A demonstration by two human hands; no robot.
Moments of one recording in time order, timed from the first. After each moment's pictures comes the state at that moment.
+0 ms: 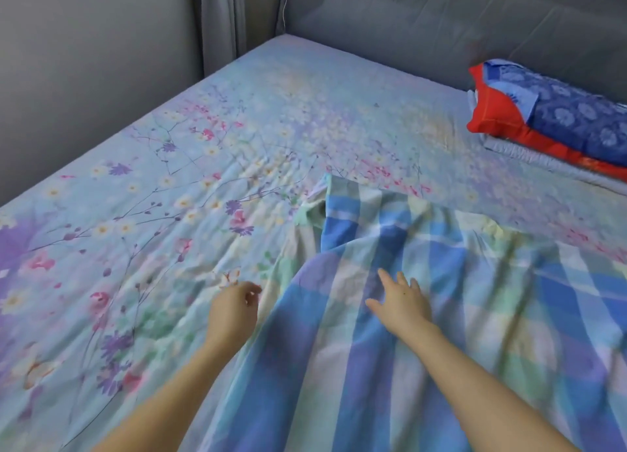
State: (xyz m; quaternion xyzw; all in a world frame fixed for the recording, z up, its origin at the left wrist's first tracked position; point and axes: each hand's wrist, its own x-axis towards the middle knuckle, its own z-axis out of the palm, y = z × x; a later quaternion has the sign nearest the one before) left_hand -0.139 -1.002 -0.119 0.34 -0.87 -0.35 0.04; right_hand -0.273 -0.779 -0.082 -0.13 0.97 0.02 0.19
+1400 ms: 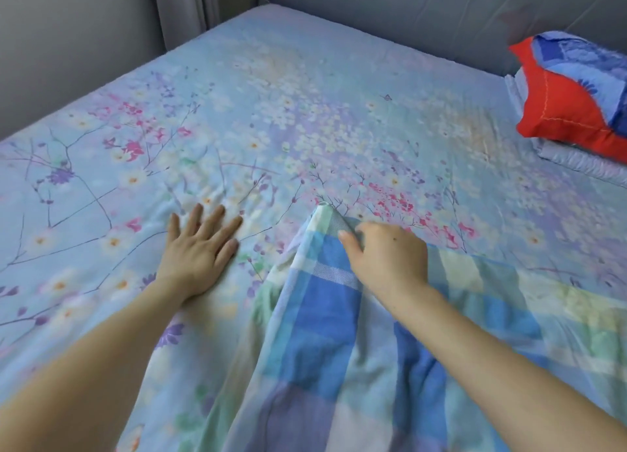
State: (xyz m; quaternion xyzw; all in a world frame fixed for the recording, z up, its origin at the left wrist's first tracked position) left_hand -0.425 -1.162 -0.212 0.17 -0.98 -0.02 -0.03; right_hand -0.501 -0.905 -0.080 -0.22 0.98 -0.01 0.00
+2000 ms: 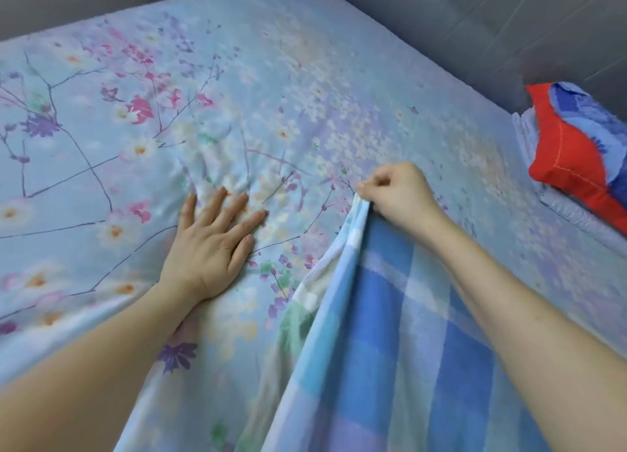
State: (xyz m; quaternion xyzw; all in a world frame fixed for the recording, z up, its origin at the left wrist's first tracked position) left_hand -0.429 -1.184 -0.243 0.12 -0.98 -0.08 0.12; right_hand -0.592 -1.005 -0.082 -0.21 0.95 -0.21 0.09
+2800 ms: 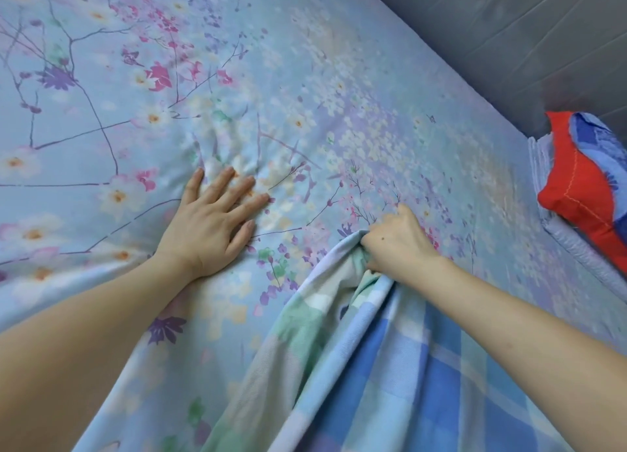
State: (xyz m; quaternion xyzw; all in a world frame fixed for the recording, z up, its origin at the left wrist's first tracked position) left_hand -0.429 -1.184 -0.241 0.12 -0.98 -0.09 0.14; right_hand -0.583 -0.975 -0.121 -0.50 0.75 0.44 0.01
